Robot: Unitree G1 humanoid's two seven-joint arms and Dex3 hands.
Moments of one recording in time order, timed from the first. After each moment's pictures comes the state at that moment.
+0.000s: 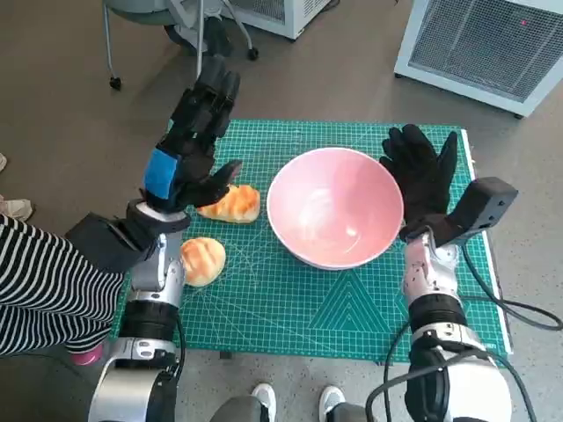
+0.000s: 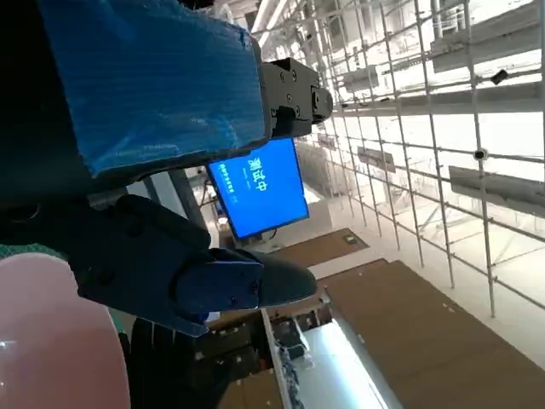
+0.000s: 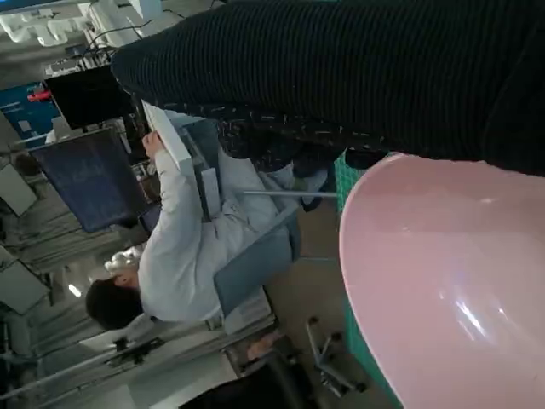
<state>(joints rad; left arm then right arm) -0.65 0.16 0.16 0.60 -0.31 -0.63 -0.51 -0.90 -0.09 -0.40 1.27 0.27 -0.39 0.26</state>
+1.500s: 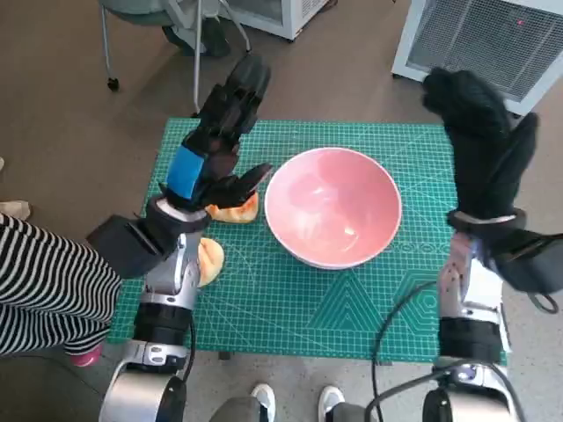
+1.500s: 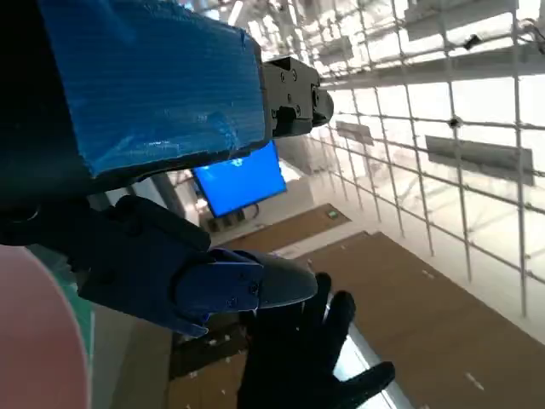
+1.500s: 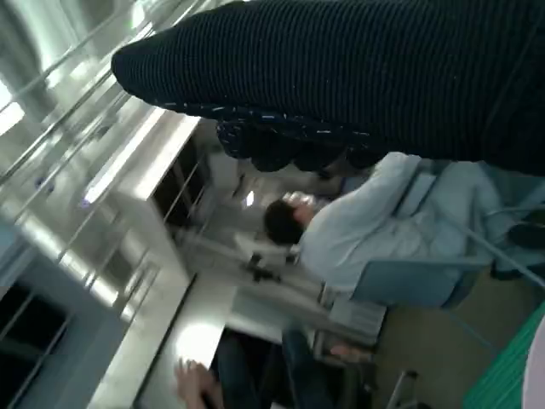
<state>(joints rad) -0.67 0.11 0.08 0.45 -0.24 -0.57 -0.45 -0.65 -0.16 -0.21 0.45 0.27 -0.60 0.41</state>
